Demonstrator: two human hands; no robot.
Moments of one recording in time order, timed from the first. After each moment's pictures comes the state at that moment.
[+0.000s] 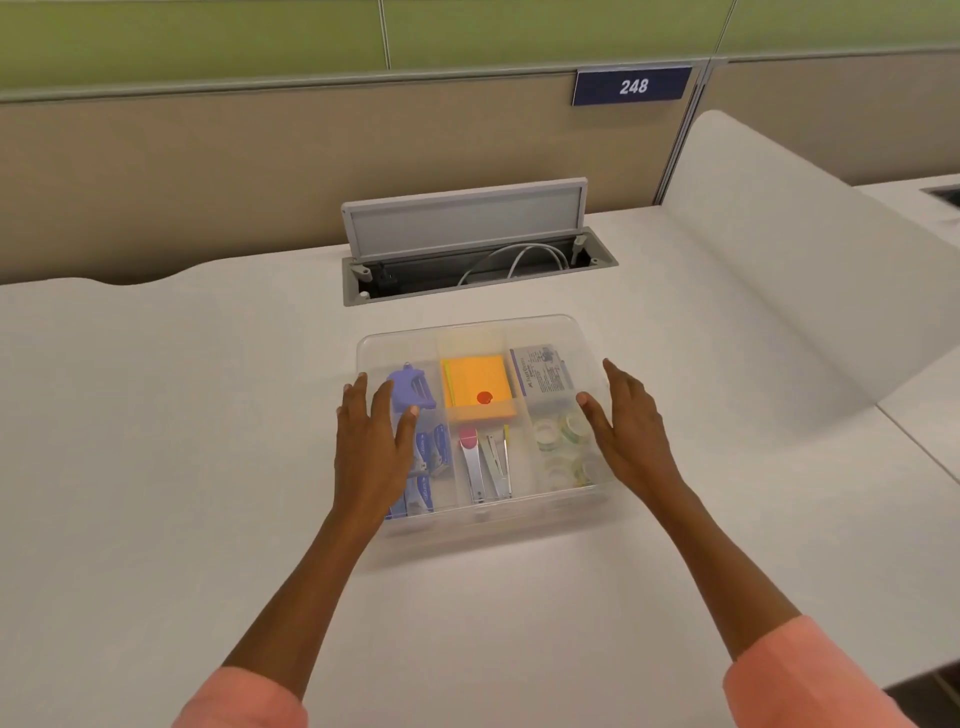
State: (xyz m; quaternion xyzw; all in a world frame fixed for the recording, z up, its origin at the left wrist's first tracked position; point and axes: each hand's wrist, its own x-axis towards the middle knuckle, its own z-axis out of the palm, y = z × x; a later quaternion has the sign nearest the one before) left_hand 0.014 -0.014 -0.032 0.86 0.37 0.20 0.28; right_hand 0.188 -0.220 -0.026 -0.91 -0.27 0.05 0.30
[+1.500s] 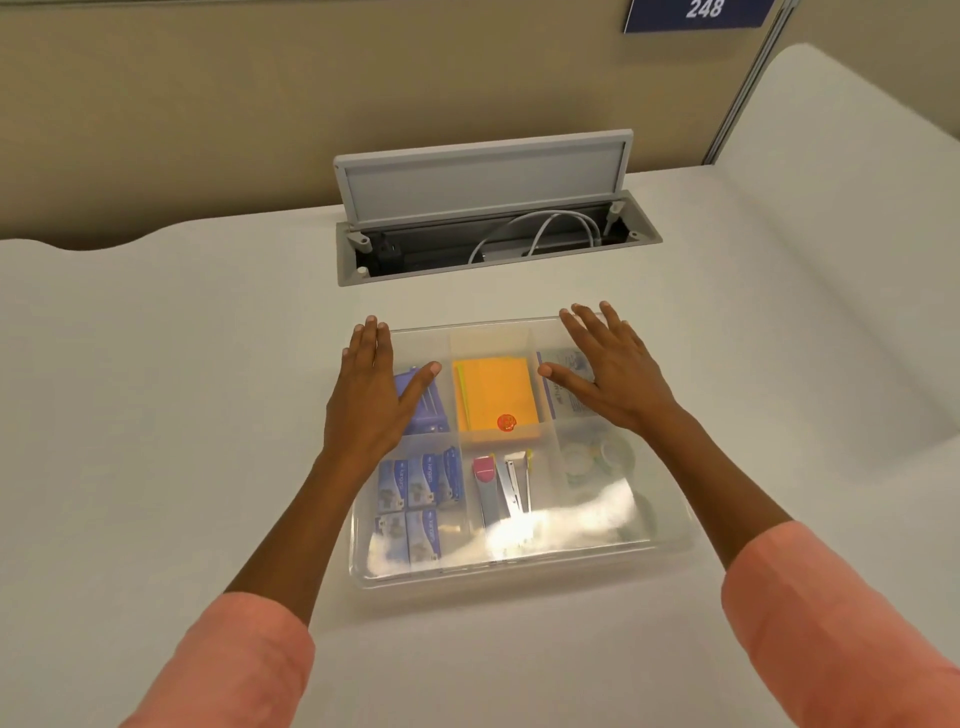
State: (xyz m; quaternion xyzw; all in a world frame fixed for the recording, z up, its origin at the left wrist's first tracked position) left_hand 0.079 0.066 -0.057 0.90 0.36 0.10 0.22; right_hand 0.270 -0.131 -0.036 -0.89 -0.44 0.06 0.12
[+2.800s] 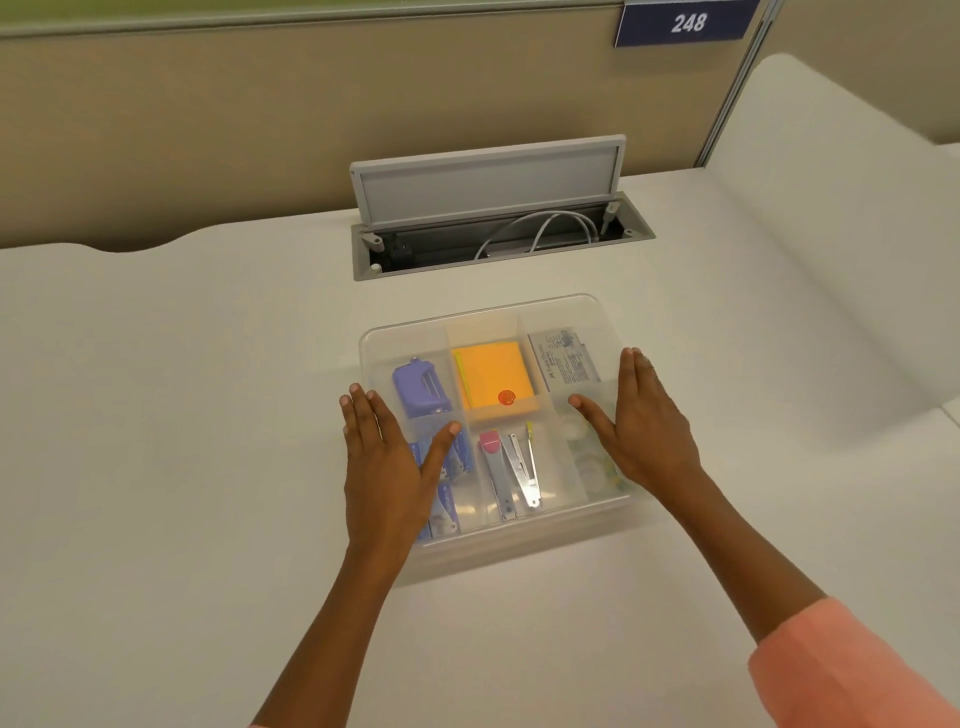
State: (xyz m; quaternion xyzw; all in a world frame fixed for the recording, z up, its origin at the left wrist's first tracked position) left_hand 0.005 -0.026 -0.044 0.86 0.43 0.11 0.26; right_hand 0.203 -0.193 -0.044 -0.94 -0.31 0.06 0.15
